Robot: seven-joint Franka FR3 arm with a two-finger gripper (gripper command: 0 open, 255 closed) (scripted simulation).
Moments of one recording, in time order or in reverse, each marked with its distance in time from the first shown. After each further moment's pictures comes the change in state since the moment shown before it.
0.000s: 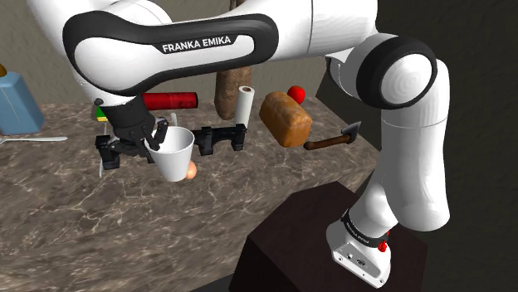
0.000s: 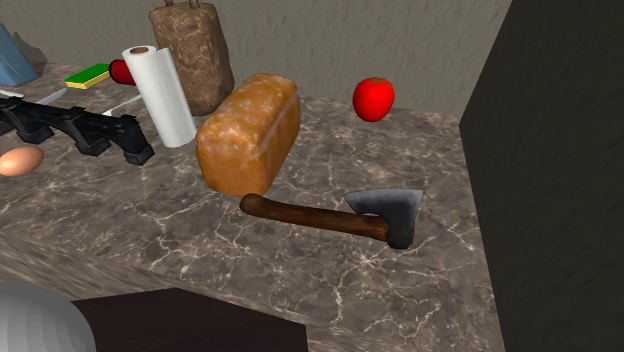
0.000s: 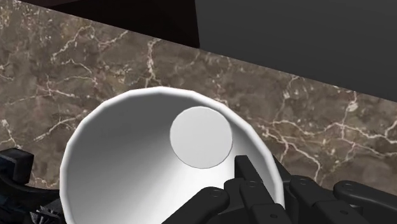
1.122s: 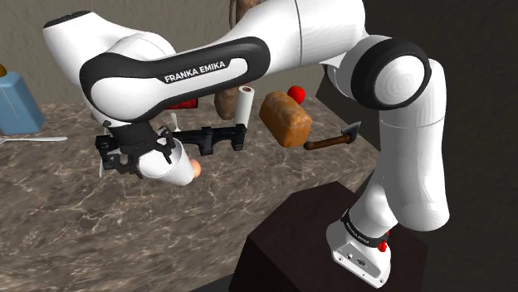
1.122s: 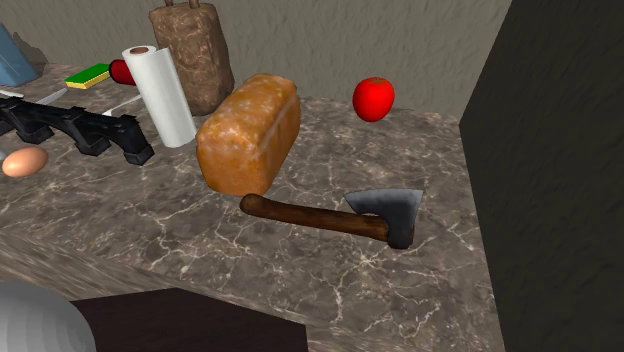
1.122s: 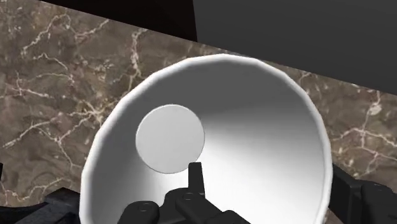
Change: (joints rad) arm -0.009 0.020 -0.004 -0.088 -0.009 0.109 0.010
